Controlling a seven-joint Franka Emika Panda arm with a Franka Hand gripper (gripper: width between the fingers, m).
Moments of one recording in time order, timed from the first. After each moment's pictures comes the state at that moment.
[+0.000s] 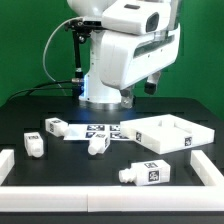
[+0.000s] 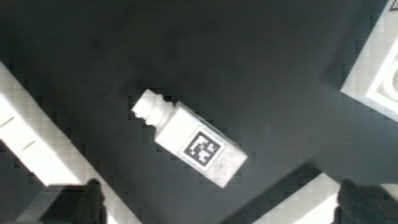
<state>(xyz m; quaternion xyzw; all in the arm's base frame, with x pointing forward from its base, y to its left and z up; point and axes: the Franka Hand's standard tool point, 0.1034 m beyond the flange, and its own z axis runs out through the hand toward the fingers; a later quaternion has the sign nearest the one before) 0.578 0.023 0.145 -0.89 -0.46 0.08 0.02</state>
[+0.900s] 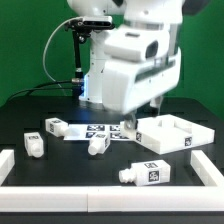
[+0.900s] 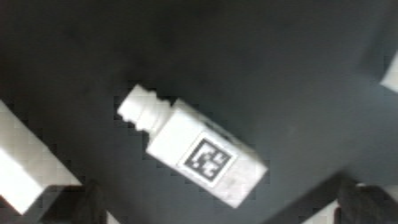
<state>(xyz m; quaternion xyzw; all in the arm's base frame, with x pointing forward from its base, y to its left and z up) 0.586 0.038 0.081 -0.89 -0.45 0.03 0.00</state>
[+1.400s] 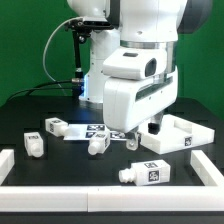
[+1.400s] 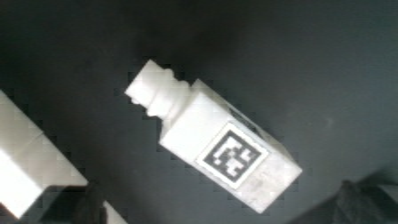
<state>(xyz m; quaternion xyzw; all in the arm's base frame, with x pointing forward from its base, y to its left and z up) 0.588 0.031 0.073 -0.88 -0.47 0.01 0.01</state>
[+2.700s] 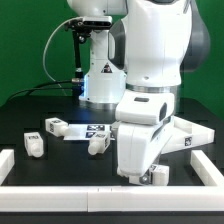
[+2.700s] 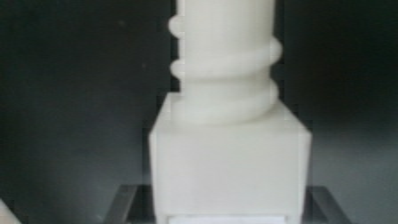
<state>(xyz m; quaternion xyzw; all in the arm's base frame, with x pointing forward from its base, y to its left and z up) 0.591 0.021 0.018 -0.84 -0.55 -0.01 0.00</state>
